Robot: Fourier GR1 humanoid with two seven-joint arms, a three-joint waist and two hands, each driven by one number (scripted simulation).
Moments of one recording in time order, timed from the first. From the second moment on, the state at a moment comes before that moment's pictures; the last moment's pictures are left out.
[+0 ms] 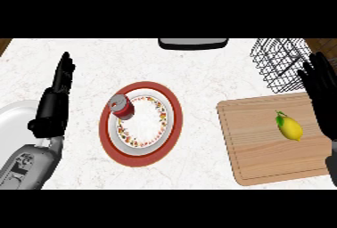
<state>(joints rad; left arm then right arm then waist) -0.29 0.44 -0.25 -1.47 0.12 0.44 -0.15 -0.20 -0.50 0.02 -1.62 -0.42 -0.20 0.13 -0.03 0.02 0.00</state>
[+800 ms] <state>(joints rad) -0.21 0.46 -0.21 -1.37 0.32 0.26 0.08 -0.31 -0.63 0.18 -1.77 -0.31 0.61 -0.43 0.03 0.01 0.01</state>
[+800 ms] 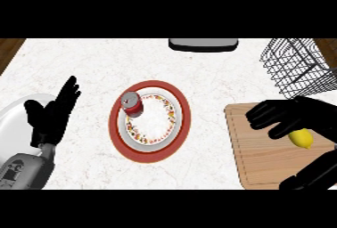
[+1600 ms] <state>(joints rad) -0.20 0.51 -0.14 -1.36 0.36 0.17 0.15 -0.45 -1.00 0.01 -1.81 0.06 0.66 -0.27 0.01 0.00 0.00</state>
